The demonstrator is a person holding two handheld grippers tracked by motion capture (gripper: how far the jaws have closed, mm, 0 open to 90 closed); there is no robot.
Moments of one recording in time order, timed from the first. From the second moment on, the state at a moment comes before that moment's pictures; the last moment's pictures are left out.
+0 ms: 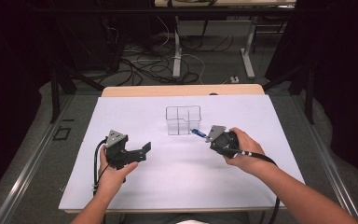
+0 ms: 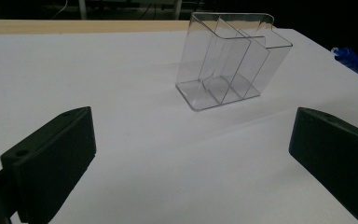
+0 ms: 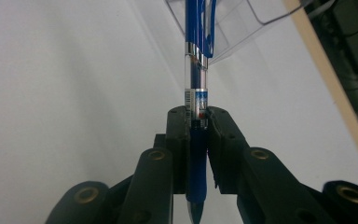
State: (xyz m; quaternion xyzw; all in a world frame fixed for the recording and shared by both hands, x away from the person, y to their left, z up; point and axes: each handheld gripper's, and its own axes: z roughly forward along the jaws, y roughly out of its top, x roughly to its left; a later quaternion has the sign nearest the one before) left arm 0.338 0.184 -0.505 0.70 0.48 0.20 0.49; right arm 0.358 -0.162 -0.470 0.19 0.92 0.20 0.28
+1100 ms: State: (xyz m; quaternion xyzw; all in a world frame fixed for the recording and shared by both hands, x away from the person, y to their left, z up) left arm 0.350 0.185 -0.494 0.73 0.47 0.16 0.47; right arm 0.329 -0.130 -0.474 -0.15 0.85 0.10 0.49
